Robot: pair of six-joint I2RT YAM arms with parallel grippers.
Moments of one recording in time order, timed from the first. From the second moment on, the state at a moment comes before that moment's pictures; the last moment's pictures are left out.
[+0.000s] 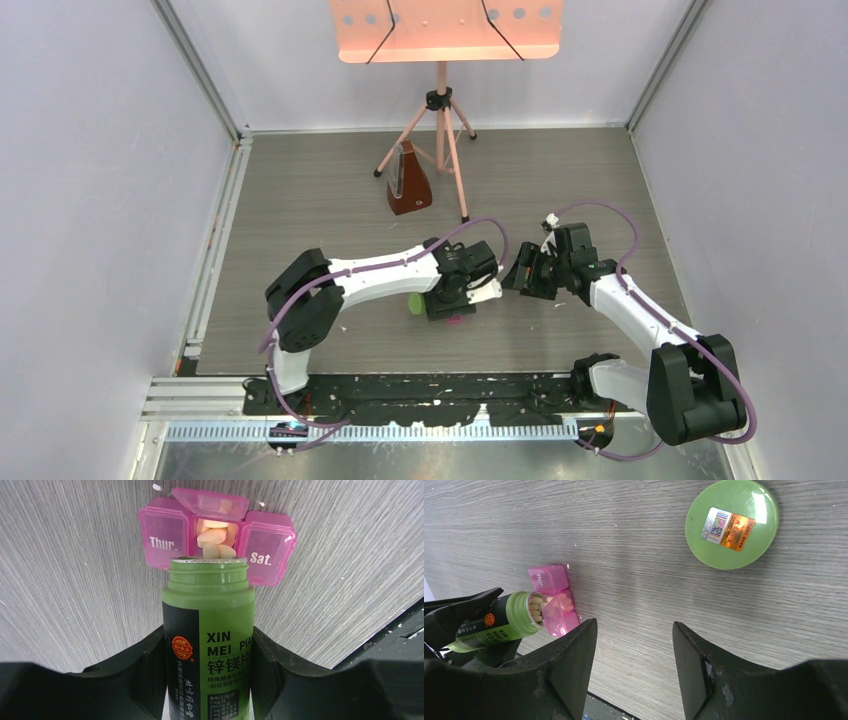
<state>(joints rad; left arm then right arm) -1.10 1.91 1.45 -0.94 -0.13 0.31 0.20 1.14 0.56 -0.37 -0.36 0.50</state>
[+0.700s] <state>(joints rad) -1.10 1.80 1.27 -0.75 -0.14 0.26 0.20 1.14 0.56 -0.37 -0.37 0.51</state>
